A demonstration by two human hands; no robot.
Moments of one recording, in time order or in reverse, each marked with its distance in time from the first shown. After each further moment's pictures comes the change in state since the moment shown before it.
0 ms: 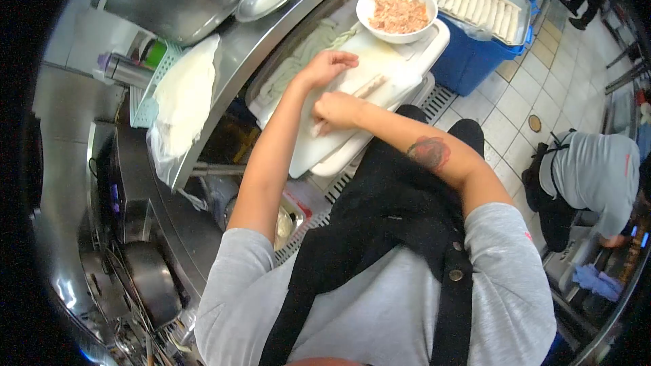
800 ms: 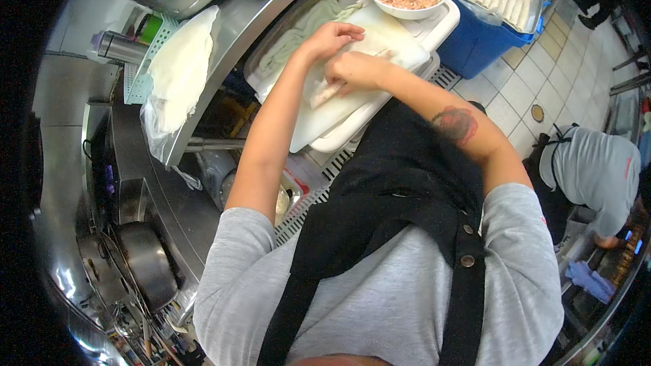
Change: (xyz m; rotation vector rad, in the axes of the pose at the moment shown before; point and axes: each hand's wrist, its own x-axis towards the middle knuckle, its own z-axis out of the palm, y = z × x) left_hand 0.001 0.001 0.000 0.040 0.009 -0.039; right_hand -0.019 0.020 -0.030 -0.037 -0.013 -0.065
